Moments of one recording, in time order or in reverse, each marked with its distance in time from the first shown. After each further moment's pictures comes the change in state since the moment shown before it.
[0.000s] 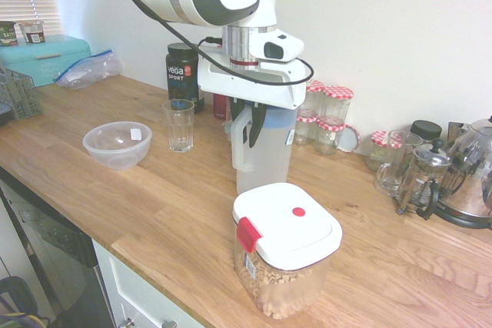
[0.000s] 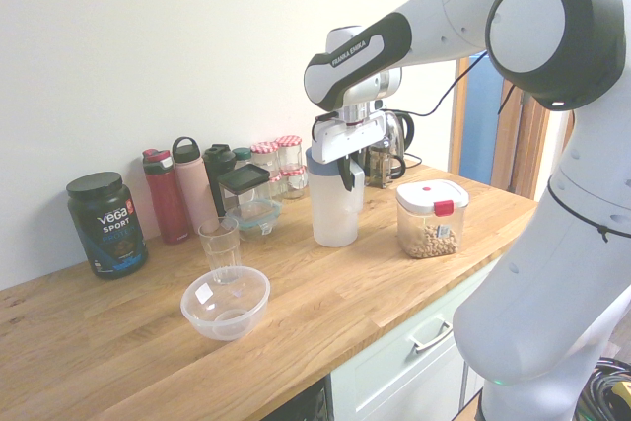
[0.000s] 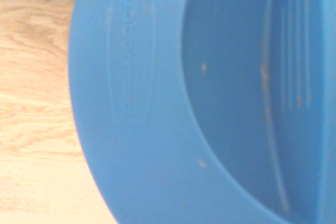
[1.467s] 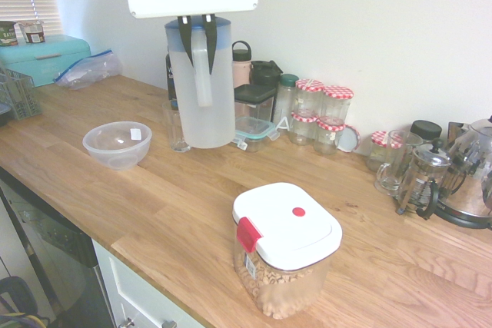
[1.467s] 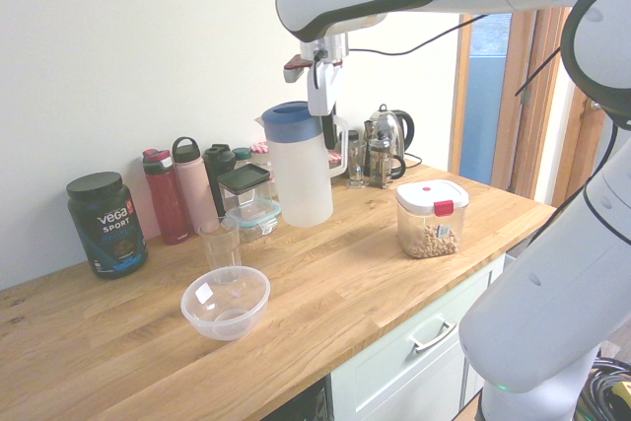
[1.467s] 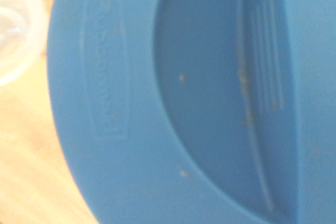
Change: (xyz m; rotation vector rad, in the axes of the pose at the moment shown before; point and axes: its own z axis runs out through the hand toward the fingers) arm -0.088 -0.048 -0.139 -0.040 0.057 -0.720
